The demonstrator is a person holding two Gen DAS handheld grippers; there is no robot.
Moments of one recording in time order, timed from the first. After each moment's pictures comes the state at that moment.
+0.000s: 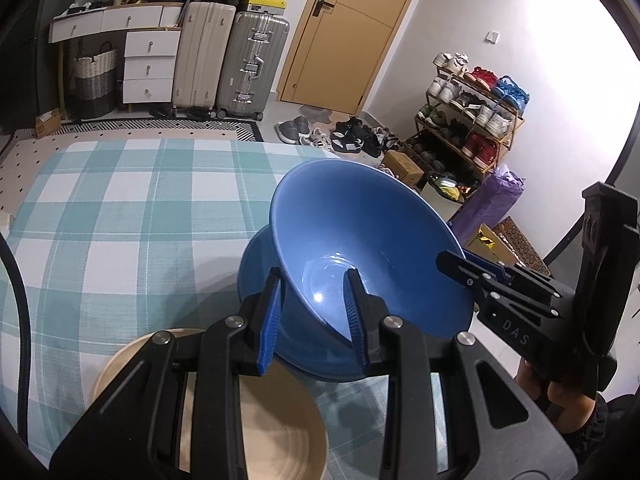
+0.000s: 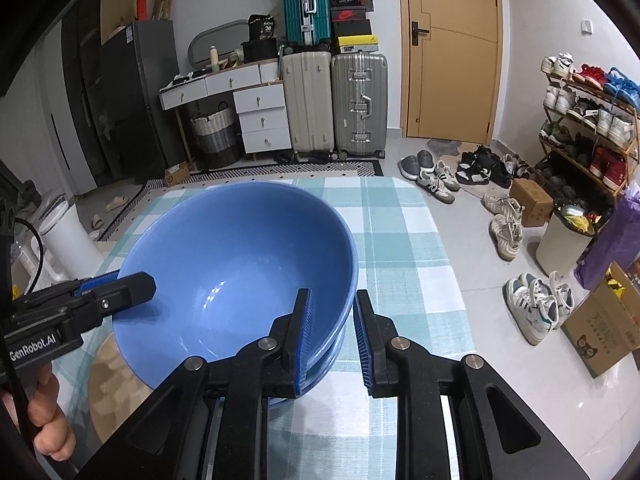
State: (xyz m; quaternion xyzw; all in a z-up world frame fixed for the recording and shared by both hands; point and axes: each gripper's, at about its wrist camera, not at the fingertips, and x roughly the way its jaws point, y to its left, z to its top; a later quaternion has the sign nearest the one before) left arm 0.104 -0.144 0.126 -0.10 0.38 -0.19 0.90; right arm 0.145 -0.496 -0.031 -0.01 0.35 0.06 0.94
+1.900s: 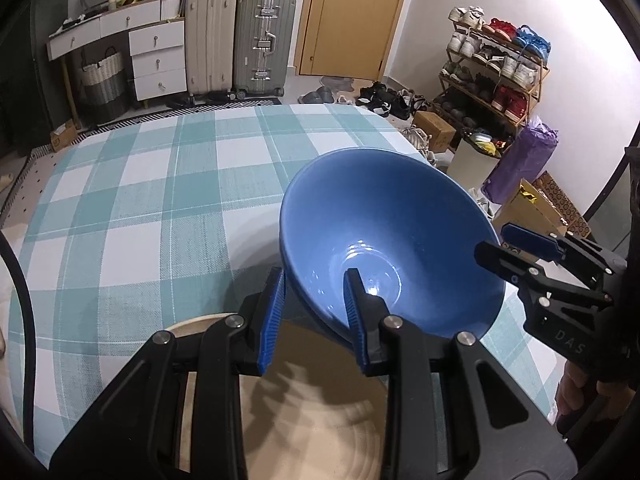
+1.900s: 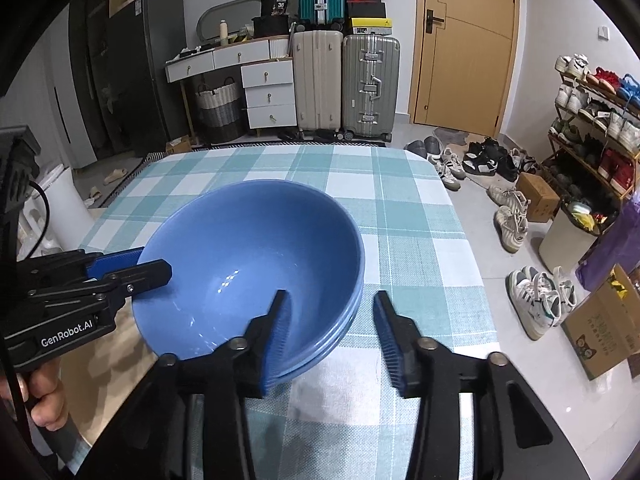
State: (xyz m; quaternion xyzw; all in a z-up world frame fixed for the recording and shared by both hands) left arm 0.151 -0.144 0.040 -0.02 0.42 -0.16 0.90; right arm 0.150 -0.491 -0.080 -0.03 0.37 0.07 0.93
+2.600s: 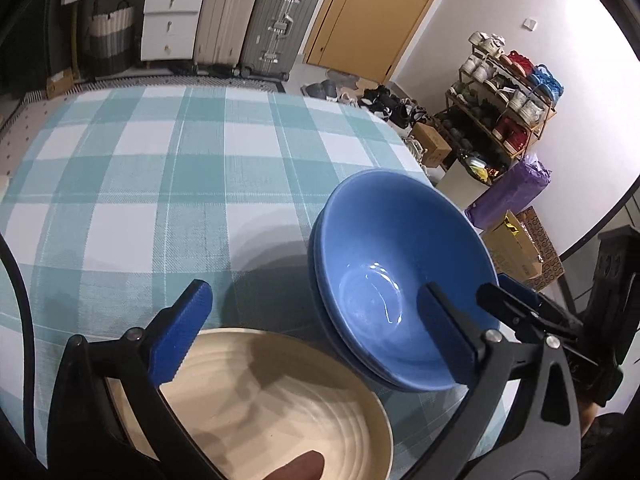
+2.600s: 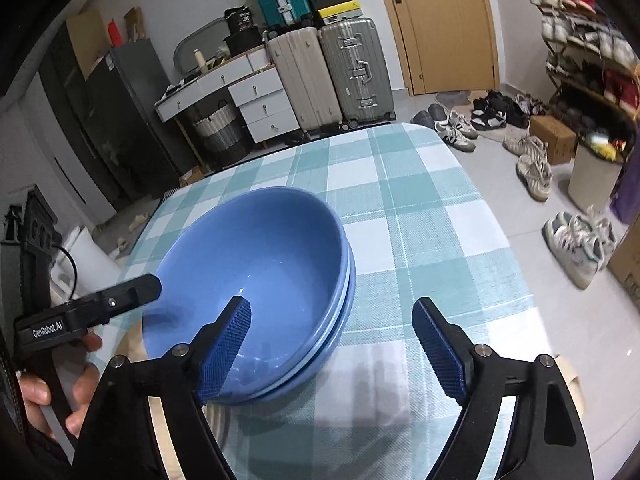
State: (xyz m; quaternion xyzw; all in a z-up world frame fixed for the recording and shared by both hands) left arm 0.190 -0.111 0.030 -0.11 0.45 -0.16 0.87; right arm 0.164 -0.518 -0.093 0.11 0.39 0.09 0.91
